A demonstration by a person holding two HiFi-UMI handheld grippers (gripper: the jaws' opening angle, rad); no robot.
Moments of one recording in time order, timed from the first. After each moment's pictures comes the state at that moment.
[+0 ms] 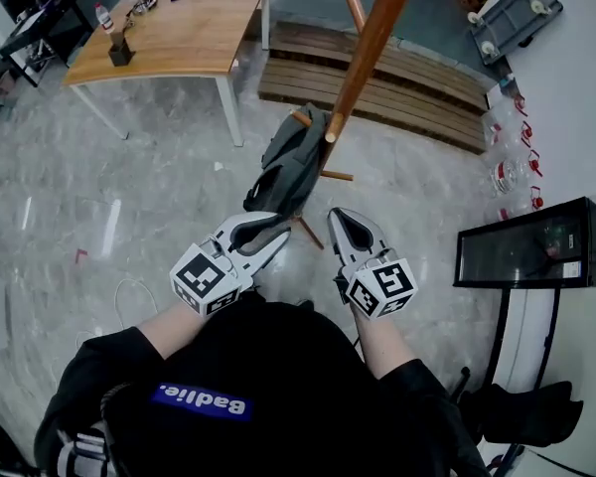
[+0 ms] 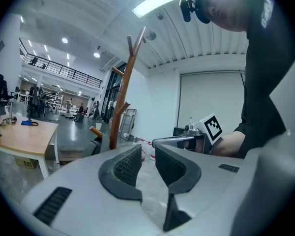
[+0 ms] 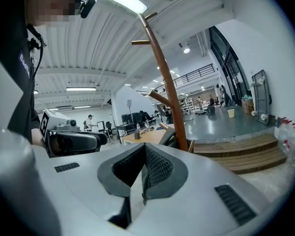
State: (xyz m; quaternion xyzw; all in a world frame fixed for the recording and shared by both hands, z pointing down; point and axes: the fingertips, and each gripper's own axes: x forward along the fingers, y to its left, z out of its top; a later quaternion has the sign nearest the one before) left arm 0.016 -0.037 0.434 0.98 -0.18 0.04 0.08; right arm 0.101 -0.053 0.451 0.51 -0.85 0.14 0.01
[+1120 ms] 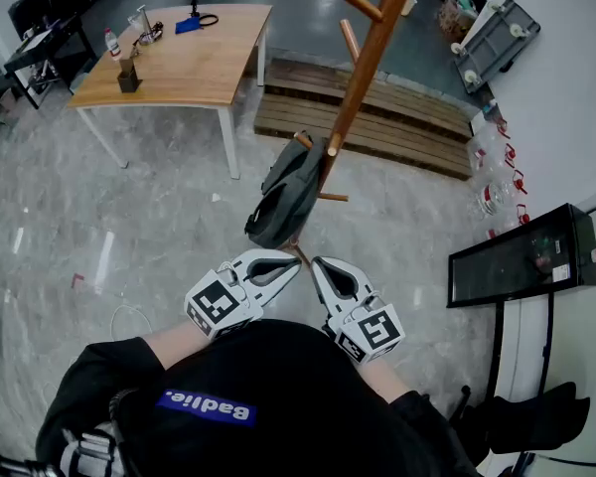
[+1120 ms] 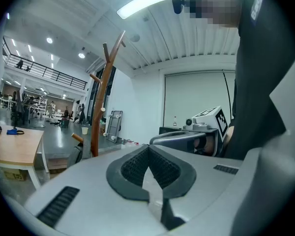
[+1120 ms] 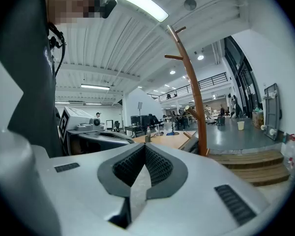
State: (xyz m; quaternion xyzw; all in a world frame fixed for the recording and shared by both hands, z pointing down) left arm 0.014 0.034 0.416 0.99 -0.10 0.04 0.04; right arm 0.034 0.033 0.412 0.47 -0.88 0.07 0.03
